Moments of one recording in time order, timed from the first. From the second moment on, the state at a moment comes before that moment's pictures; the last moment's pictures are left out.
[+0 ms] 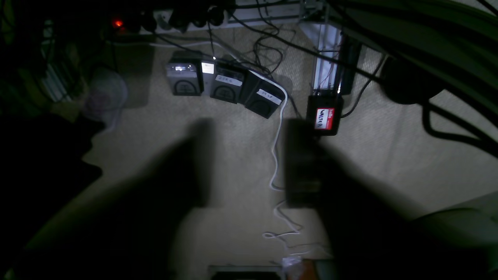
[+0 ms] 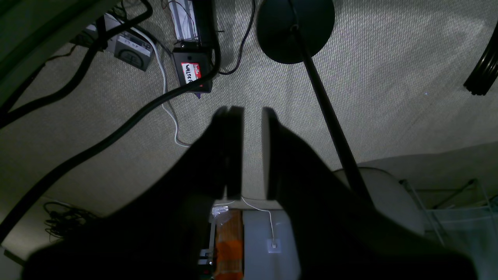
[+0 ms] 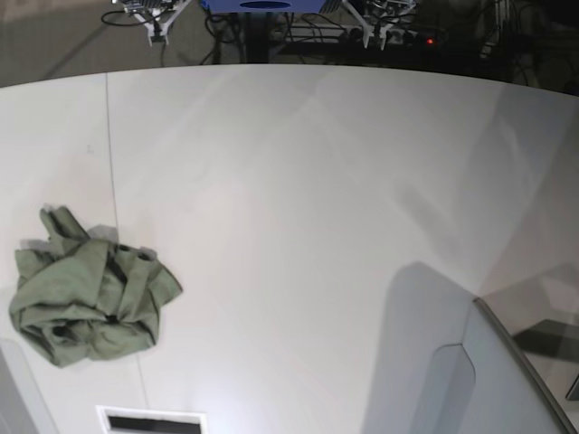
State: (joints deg) left arm 8.3 -4.6 1.6 11.7 0.0 -1.5 -0.7; right arm -4.9 1.1 1.3 5.8 -2.7 -0.2 -5.9
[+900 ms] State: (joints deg) left arm 10.2 -4.9 1.4 12.9 0.3 -1.5 -7.0; right arm -4.9 1.0 1.3 5.8 -2.7 -0.2 -6.0
